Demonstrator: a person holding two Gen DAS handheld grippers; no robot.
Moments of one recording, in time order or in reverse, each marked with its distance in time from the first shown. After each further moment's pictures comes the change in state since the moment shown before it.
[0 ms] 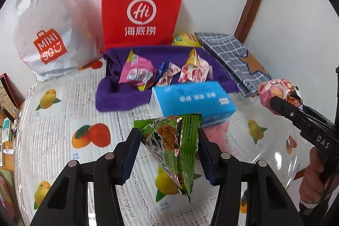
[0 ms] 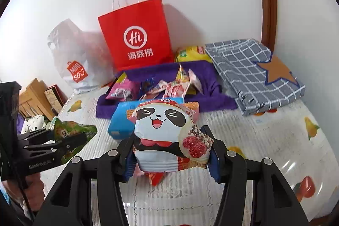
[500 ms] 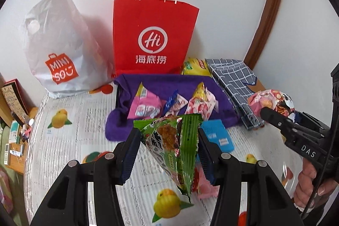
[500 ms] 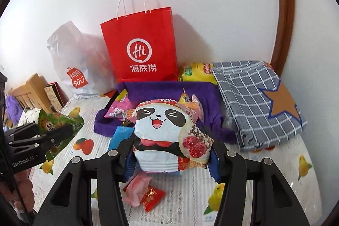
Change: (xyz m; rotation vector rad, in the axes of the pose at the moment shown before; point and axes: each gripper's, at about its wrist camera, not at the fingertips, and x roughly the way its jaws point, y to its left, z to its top) left arm -0.016 -0.008 0.055 -0.069 -0.090 0.080; right arm 0.019 0.008 0.068 -0.112 0.006 0.010
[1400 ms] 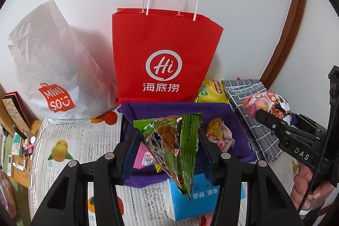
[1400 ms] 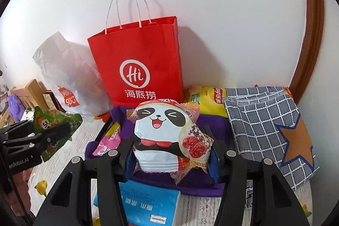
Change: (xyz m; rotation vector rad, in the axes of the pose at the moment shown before) left arm 0.056 0.014 0.084 -0.035 -0.013 0.058; right arm 0.081 -0.013 0.089 -0.030 -0.001 0.053
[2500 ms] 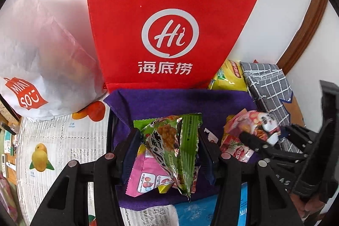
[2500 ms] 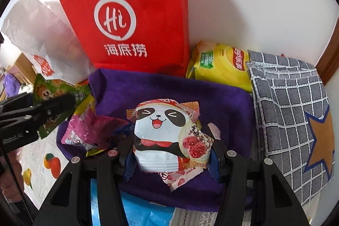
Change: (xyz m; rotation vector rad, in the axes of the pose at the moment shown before) left arm 0.104 0.007 0.012 -0.017 0.168 -0.006; right arm 0.122 -0.008 -0.015 -0.053 0.294 0.012
